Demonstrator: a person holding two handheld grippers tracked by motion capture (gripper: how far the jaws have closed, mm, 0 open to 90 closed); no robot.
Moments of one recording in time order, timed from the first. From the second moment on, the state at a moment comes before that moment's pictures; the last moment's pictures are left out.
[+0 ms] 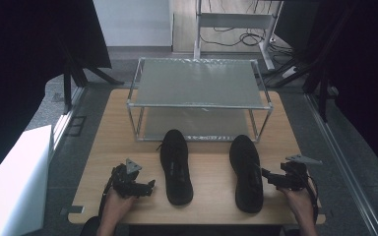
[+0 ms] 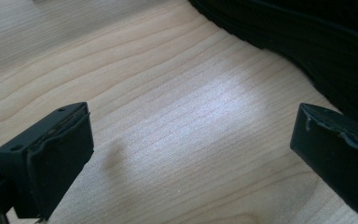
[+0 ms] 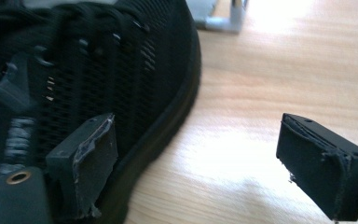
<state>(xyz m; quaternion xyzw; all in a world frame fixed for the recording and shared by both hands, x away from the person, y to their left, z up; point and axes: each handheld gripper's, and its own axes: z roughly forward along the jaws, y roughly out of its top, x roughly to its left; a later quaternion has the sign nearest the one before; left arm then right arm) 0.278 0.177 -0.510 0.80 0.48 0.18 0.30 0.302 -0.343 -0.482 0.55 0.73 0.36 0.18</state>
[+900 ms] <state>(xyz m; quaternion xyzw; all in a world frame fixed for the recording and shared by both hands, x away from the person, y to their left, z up) 0.272 0.169 -0.486 0.77 0.50 0.18 0.36 0.288 -0.347 -0.466 0.52 0.72 0.43 0.17</state>
